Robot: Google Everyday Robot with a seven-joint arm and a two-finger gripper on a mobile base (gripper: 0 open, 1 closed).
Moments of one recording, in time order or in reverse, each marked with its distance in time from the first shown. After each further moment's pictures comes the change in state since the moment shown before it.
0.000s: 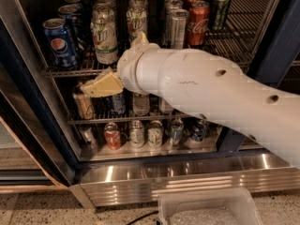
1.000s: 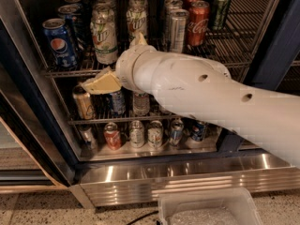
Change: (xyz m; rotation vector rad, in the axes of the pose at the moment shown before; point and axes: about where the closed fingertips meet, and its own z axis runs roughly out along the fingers) arm 0.008 -0.010 0.025 0.026 -0.026 -0.003
